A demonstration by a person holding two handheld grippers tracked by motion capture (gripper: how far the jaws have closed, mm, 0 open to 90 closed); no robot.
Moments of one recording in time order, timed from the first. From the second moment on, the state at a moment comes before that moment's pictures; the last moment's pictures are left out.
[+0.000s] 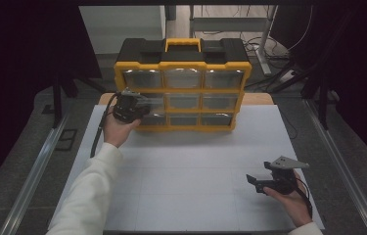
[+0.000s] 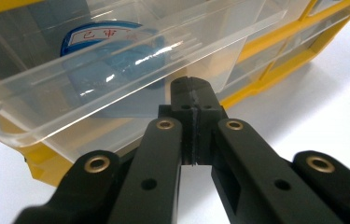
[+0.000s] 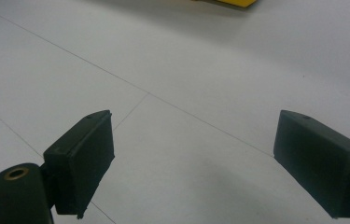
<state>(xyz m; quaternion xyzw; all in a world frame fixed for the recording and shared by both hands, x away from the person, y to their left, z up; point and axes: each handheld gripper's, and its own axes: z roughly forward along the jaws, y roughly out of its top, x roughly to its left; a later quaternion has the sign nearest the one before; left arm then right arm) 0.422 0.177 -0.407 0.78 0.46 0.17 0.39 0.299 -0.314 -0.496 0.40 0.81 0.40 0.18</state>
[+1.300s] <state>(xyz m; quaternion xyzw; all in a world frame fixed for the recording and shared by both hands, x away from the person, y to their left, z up) 0.439 0.177 -0.412 0.77 0.47 0.20 0.39 0.298 -0.313 -0.496 0.40 0.81 0.39 0.18</state>
